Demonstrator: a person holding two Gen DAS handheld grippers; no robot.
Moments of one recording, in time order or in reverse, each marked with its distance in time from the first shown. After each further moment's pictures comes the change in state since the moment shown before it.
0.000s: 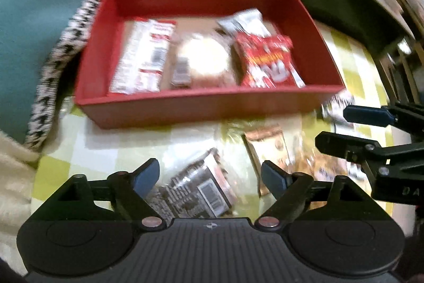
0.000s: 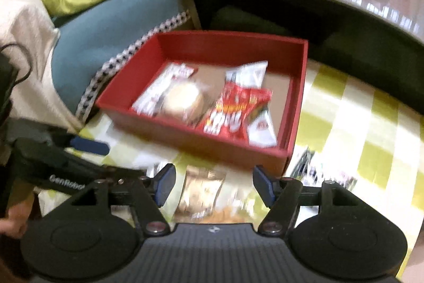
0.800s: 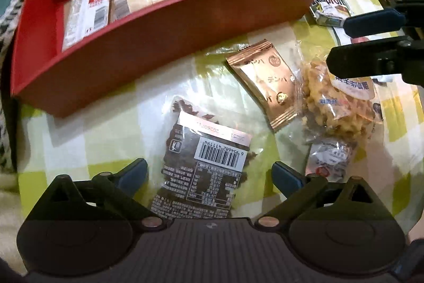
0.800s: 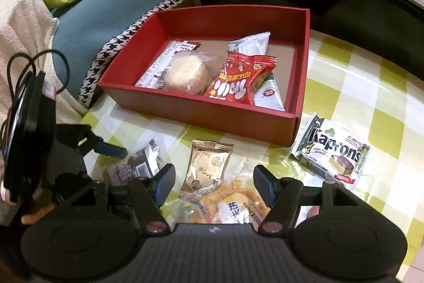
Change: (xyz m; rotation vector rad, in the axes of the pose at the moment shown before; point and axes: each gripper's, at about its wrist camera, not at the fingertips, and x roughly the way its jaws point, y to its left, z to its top) left arm 0.050 -0.012 -0.037 0.289 0.149 0.033; right arm 0.005 -0.003 -0.011 0.036 0.057 0.034
